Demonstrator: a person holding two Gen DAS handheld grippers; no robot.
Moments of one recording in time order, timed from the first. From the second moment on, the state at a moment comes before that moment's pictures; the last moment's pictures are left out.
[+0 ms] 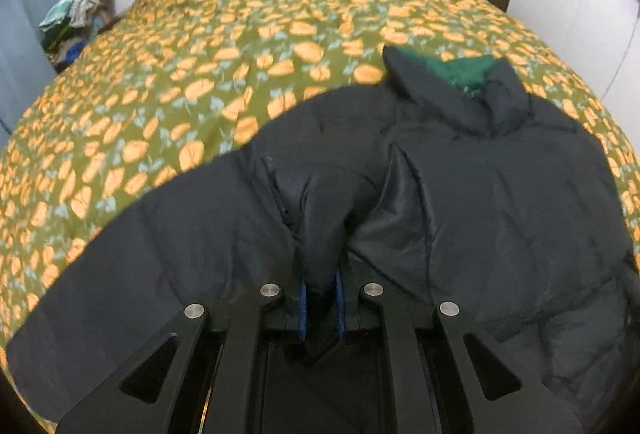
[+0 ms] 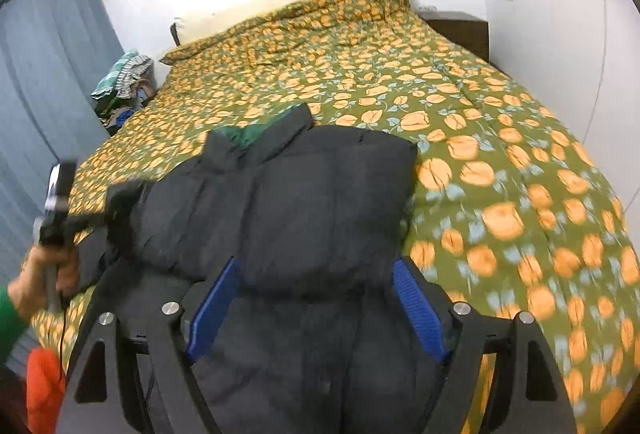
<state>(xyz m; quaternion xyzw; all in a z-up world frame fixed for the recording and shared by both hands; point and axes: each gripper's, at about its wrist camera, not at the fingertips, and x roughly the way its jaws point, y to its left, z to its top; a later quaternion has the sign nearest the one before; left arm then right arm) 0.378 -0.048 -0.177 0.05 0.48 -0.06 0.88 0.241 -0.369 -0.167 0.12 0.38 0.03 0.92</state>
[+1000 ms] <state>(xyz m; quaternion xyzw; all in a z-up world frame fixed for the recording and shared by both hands) 0.372 -0.038 -0.240 0.03 0.47 -0.06 0.88 0.451 -0.367 -0.265 0.15 0.50 0.01 0.85</state>
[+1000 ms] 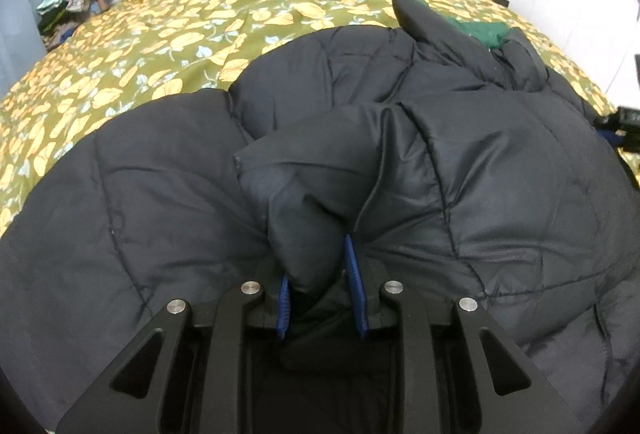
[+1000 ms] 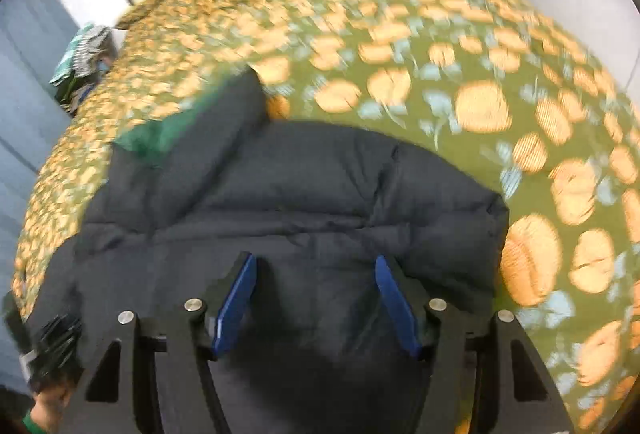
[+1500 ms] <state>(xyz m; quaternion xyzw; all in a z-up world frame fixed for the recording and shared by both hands) 0.372 -0.038 -0.241 0.03 0.47 -0.06 0.88 0.332 -0.325 -0.247 0.08 0.51 0.06 0.85</state>
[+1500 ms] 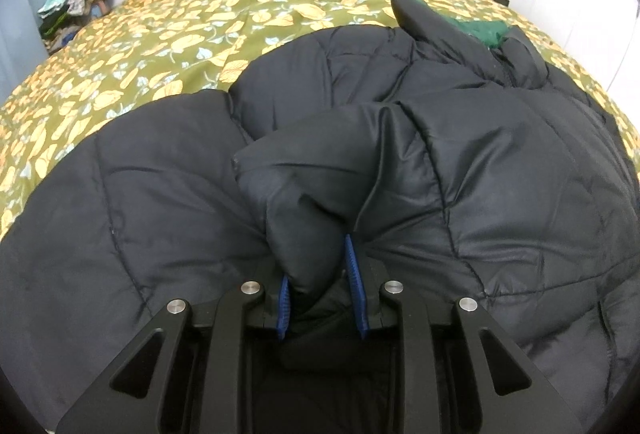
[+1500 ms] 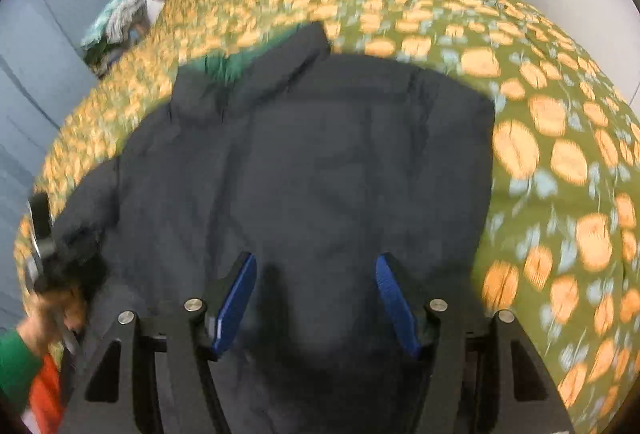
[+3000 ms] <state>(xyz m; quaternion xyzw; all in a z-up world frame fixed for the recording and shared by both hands) 0.231 0.237 -0.102 -0.17 0.31 0.27 0.89 0.109 -0.203 -0.200 0.10 0.44 0.14 0.88</state>
